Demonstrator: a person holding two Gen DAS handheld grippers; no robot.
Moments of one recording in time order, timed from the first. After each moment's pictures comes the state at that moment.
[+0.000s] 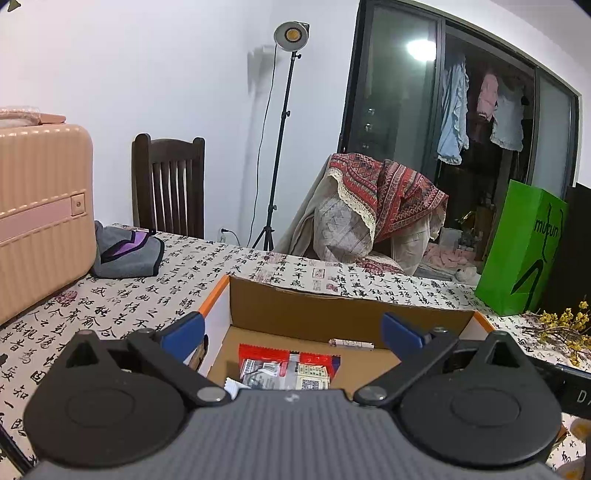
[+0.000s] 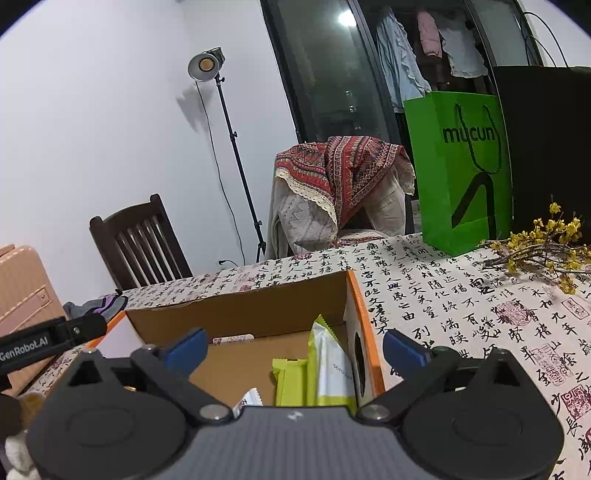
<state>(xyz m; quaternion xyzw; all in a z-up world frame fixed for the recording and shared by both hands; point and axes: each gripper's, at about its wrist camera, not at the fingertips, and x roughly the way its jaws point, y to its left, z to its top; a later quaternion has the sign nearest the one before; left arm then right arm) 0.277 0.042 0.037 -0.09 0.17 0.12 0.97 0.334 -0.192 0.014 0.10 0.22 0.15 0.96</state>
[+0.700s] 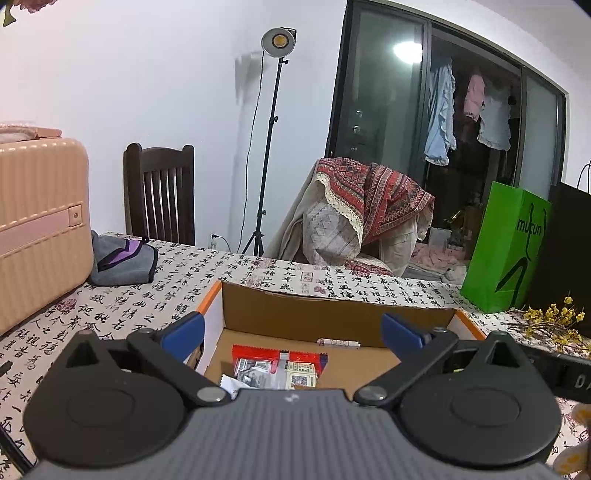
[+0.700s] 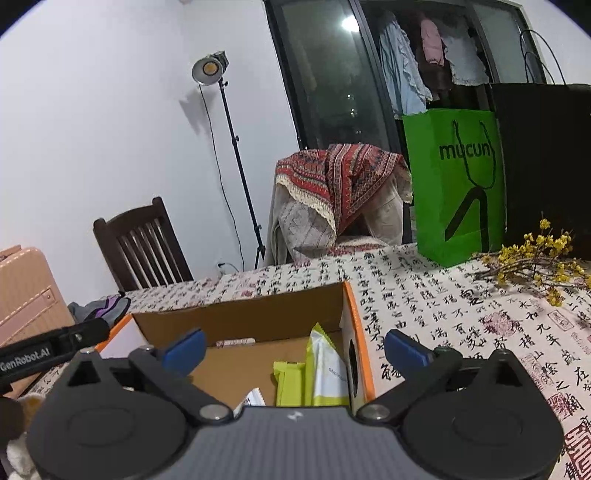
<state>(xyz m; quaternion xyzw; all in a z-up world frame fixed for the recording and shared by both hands) 0.259 0.035 0.046 -0.08 0.17 0.11 0.98 0.318 -0.196 0.030 0.09 0.22 0.15 0.96</state>
